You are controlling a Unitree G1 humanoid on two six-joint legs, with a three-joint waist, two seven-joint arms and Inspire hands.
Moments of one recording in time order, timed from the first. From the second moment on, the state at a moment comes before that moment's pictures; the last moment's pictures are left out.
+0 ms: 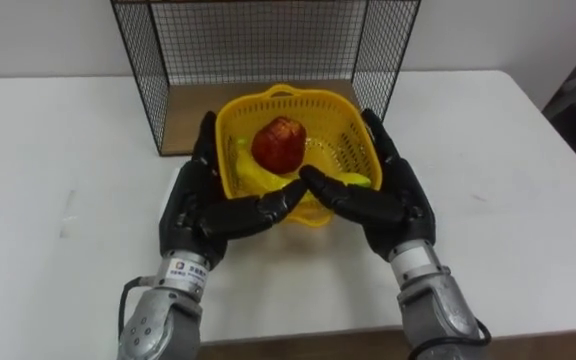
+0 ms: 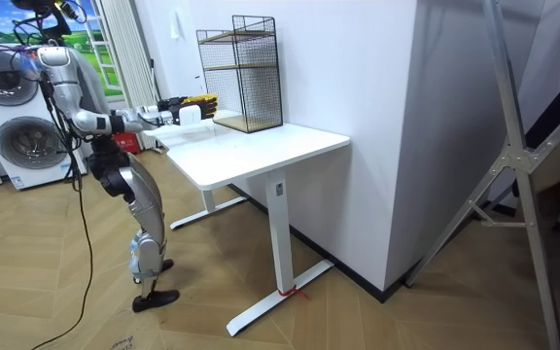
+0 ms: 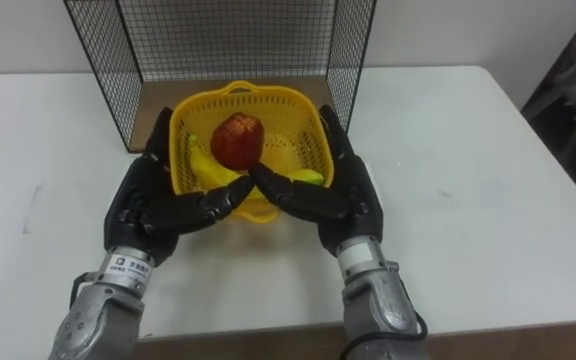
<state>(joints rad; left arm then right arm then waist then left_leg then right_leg) 0.14 0.13 -0.32 -0.01 -0.54 -0.22 0.06 0.06 -0.13 0.27 0.13 0.64 -0.22 0.05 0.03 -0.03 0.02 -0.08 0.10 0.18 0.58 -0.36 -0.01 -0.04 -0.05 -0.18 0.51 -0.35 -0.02</state>
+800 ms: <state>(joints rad) 0.15 0.14 -0.32 -0.02 -0.54 -0.25 0.06 0.06 -0.13 0.29 0.08 0.63 -0.24 0.04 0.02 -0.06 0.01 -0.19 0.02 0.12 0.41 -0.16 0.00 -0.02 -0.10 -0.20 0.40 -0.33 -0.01</state>
